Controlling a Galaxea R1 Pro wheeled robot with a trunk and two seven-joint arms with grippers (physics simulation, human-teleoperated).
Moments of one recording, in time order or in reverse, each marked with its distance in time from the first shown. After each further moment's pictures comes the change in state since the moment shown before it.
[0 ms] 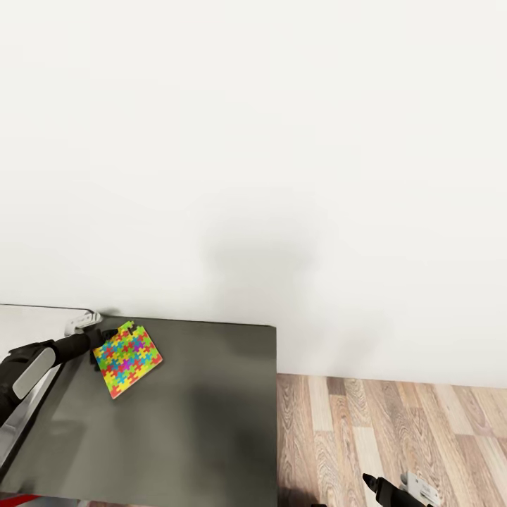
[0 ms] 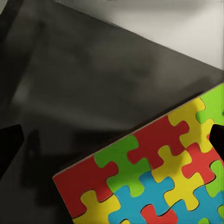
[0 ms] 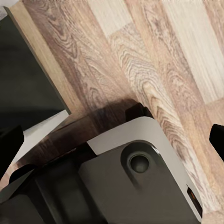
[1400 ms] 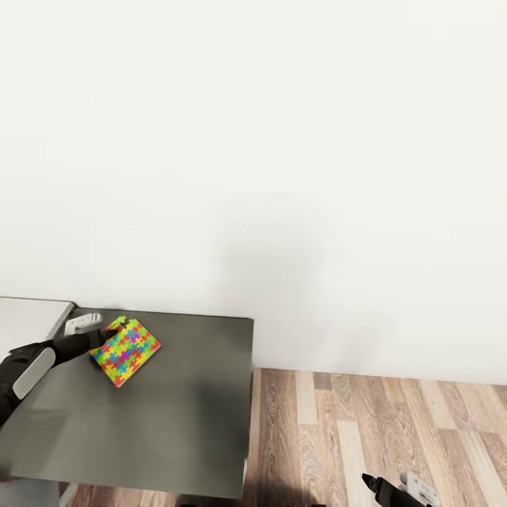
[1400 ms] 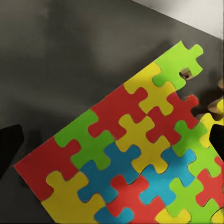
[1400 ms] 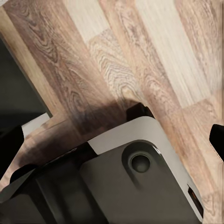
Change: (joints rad) left arm 0.000 0.000 -0.001 0.000 0.000 0.000 0.000; right arm 0.000 0.002 0.000 0.000 0.000 0.000 0.000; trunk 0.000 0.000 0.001
